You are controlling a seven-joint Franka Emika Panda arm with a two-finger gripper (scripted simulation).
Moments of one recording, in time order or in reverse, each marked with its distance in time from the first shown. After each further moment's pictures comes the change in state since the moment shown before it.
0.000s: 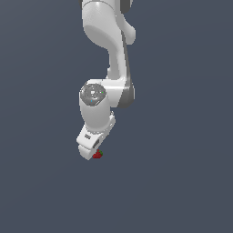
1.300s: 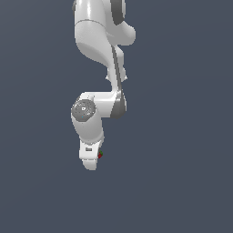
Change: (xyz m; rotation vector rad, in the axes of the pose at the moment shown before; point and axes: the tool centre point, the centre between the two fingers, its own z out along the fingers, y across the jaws) arm -0.010 0.025 0.043 0.014 0.027 -0.457
